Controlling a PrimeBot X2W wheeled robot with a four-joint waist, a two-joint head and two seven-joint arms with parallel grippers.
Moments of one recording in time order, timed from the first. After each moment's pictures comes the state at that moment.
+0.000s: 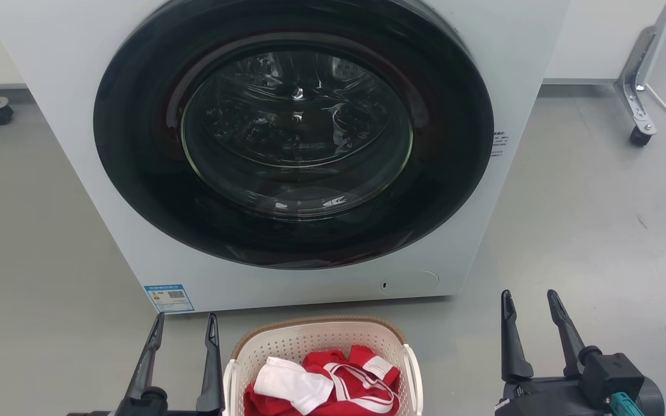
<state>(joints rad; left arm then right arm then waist) 0.09 0.06 -0.18 0.00 -0.11 0.12 -0.25 -0.03 -0.05 0.21 0.10 0.20 -0.12 -0.25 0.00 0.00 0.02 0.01</state>
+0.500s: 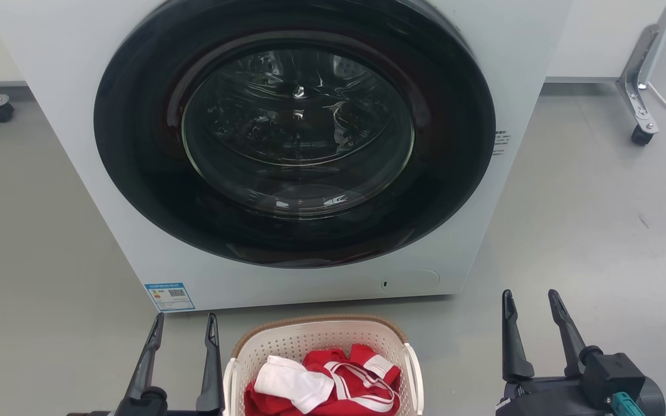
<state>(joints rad) 0.09 0.06 -0.17 0.00 -0.11 0.12 -0.25 -0.03 -0.05 0.21 0.10 0.20 -0.12 -0.25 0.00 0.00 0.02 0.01</state>
